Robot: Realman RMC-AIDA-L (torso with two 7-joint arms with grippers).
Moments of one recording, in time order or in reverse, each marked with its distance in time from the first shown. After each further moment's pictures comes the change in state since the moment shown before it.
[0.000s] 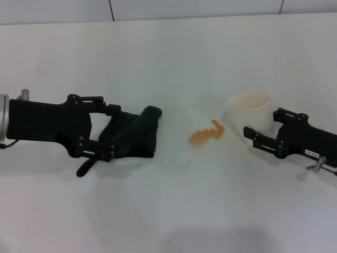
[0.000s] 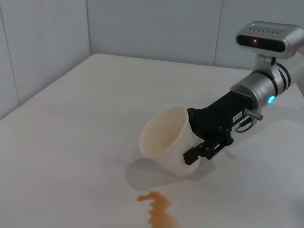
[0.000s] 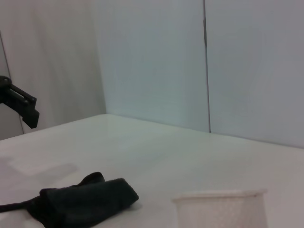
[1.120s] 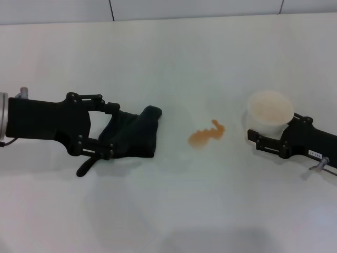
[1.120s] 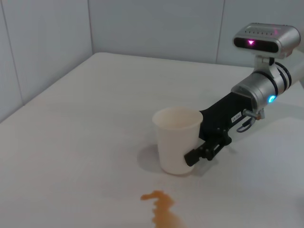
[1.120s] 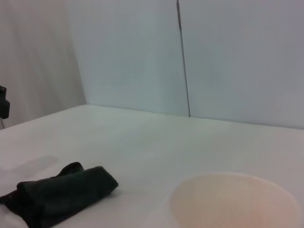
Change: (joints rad) left arm -0.001 0.000 0.000 0.010 0.003 -0.003 -0.001; right arm -0.007 -0.001 -0.001 0.001 0.003 0.054 0.052
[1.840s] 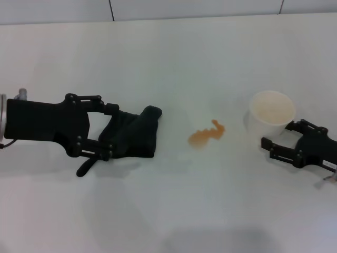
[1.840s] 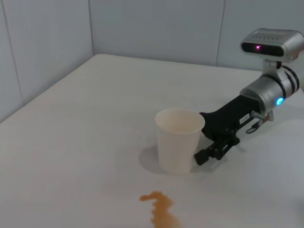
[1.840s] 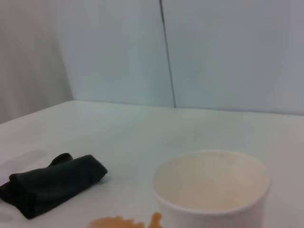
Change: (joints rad) left arm 0.008 0.000 -0.004 0.001 -0.005 0.005 -0.002; right arm -0.095 -0.009 -0.004 -0.070 -0.008 0.004 0.039
